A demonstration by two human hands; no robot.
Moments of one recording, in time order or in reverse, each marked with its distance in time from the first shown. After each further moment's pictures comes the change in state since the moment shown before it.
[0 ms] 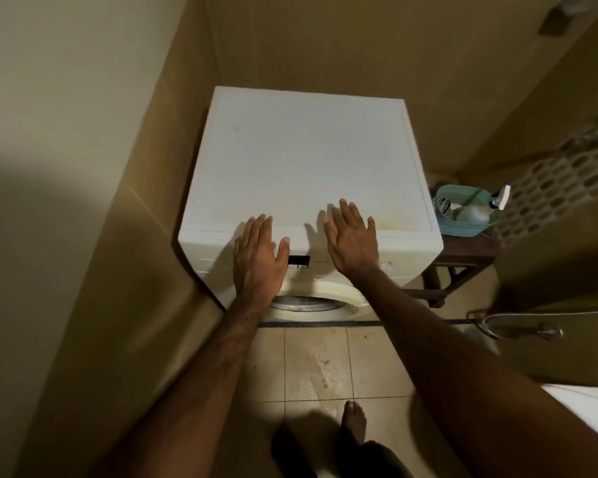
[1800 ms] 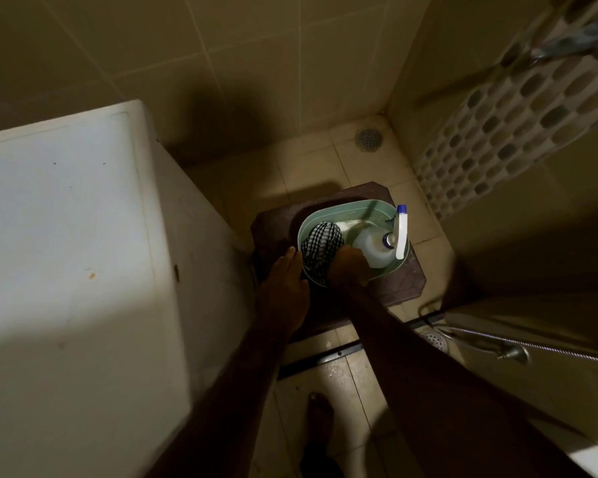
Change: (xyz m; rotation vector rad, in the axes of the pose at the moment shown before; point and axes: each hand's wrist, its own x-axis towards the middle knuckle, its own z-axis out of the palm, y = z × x) left_hand 0.200 0.316 0.494 0.054 -0.692 0.175; right_hand 0.247 0.516 0.120 0.287 -0.362 0.798
